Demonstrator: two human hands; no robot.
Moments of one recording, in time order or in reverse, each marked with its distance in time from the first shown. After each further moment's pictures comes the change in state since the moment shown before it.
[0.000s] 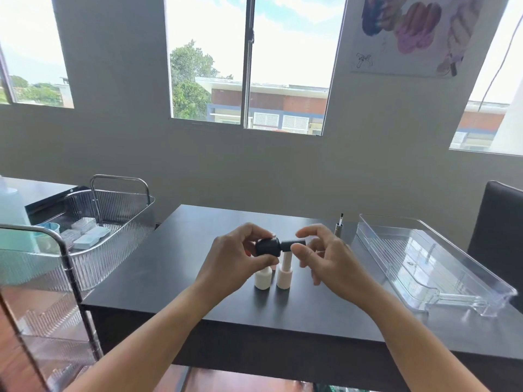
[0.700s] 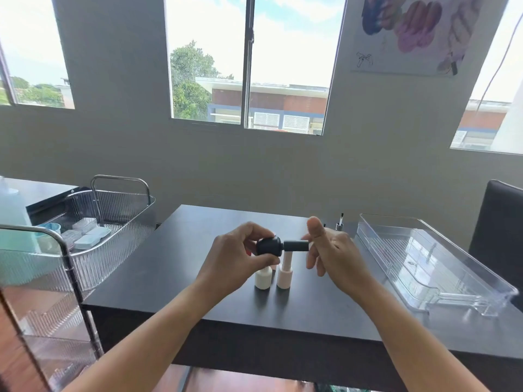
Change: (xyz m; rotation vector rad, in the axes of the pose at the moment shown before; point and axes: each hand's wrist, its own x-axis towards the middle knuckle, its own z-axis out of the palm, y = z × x) left_hand 0.001 0.000 0.001 0.000 -0.008 -0.014; right_hand 0.005 -0.005 -0.002 -0.038 0.147 0.122
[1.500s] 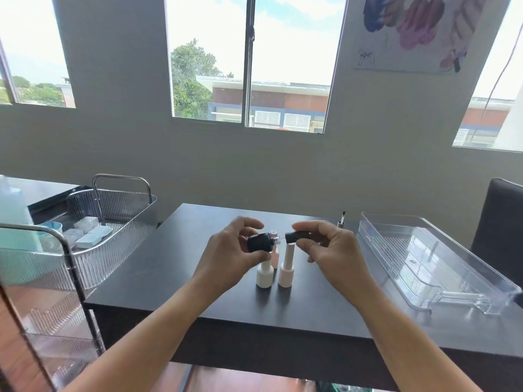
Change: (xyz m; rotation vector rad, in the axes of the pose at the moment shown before) left_hand 0.003 -0.006 -0.006 0.023 0.035 -0.063; right_hand -0.007 -0.013 0.009 0.303 0.059 -0.038
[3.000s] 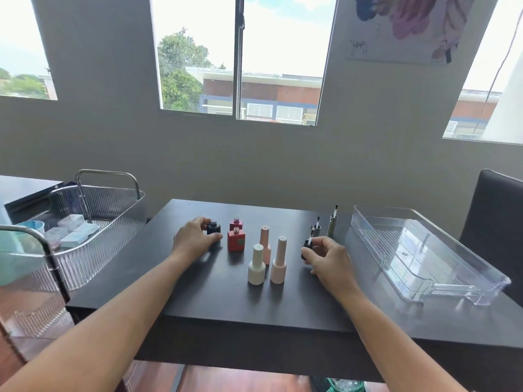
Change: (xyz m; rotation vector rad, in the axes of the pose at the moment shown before) left_hand 0.086 -0.133 0.000 0.317 0.052 -0.329; right_hand 0.015 0.091 -0.003 -0.203 0.141 0.238
